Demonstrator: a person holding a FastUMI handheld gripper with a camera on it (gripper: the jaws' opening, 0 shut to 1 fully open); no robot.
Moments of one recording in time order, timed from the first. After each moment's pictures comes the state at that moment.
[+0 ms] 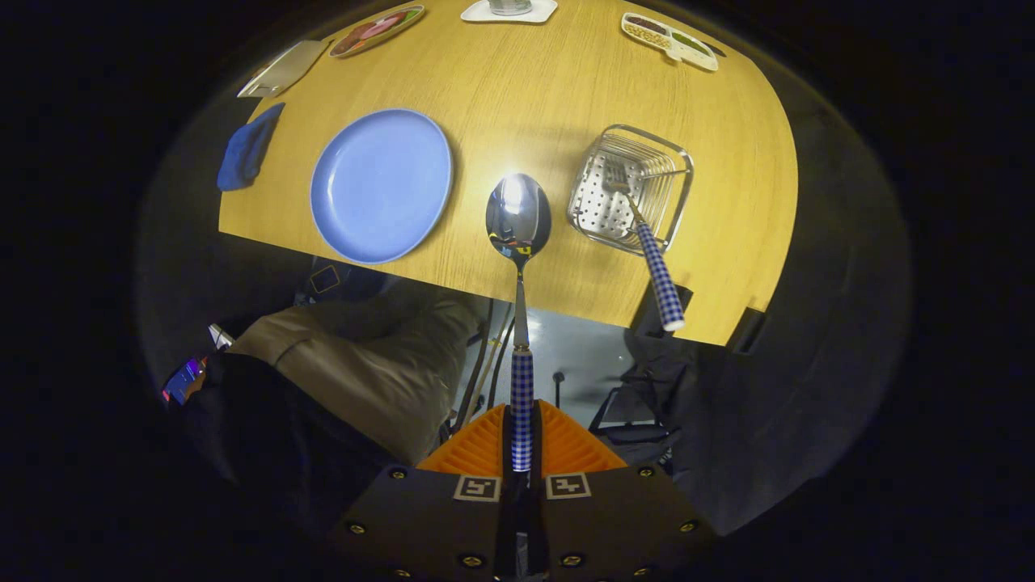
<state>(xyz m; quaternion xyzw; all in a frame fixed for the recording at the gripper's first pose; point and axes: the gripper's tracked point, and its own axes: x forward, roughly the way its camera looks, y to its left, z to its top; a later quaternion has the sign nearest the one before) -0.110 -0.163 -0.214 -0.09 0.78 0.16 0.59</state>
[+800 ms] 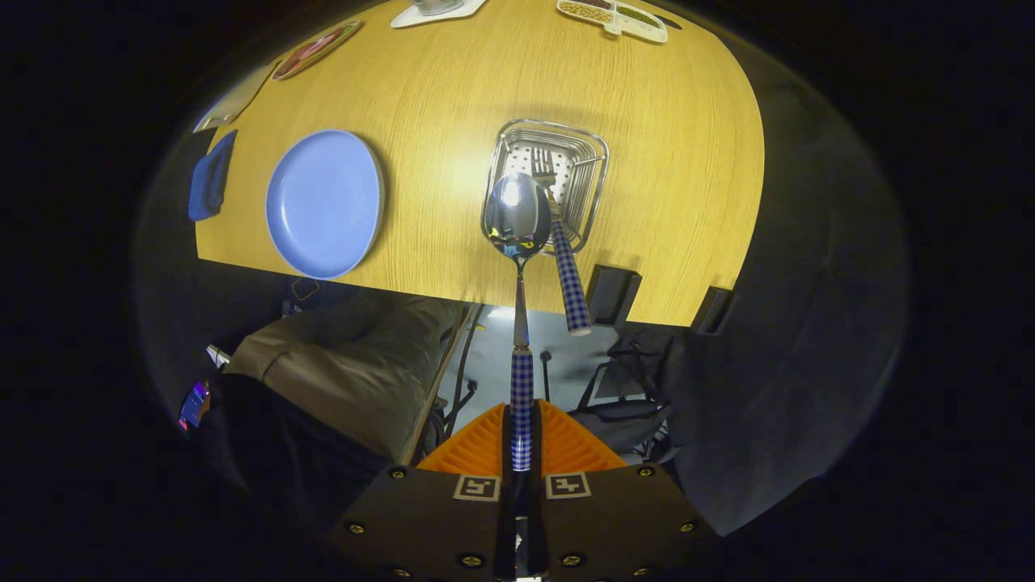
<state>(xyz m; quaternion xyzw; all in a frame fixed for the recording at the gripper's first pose) -0.076 -0.197 -0.210 -0.08 0.82 0.11 0.56</state>
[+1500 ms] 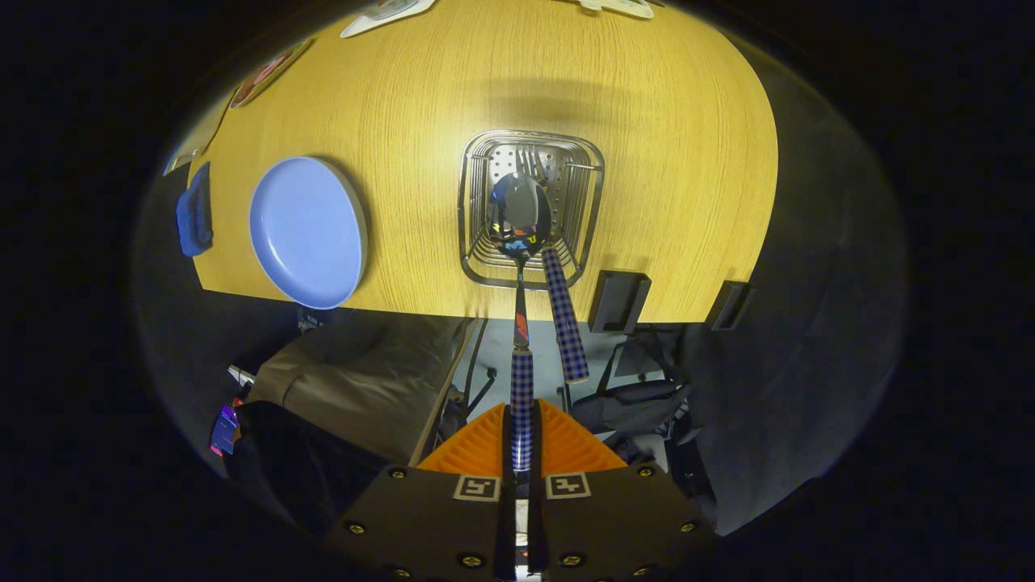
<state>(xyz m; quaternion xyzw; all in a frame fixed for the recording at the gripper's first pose) -0.053 -0.186 -0.226 -0.04 0.85 0.08 0.52</state>
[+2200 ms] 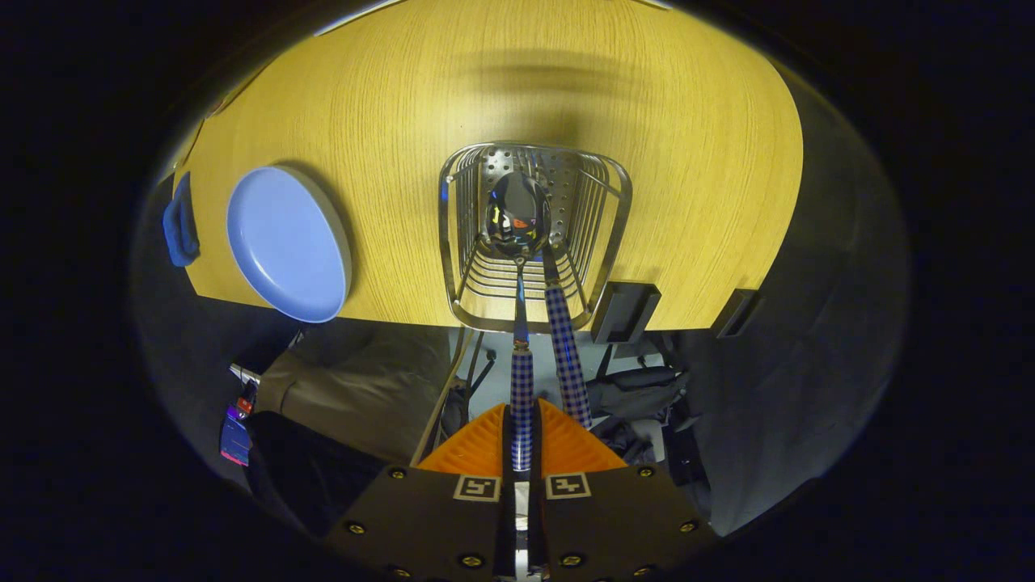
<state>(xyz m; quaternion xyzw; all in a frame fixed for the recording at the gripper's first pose) -0.040 -0.180 -0.248 -0.04 0.88 0.09 0.47</state>
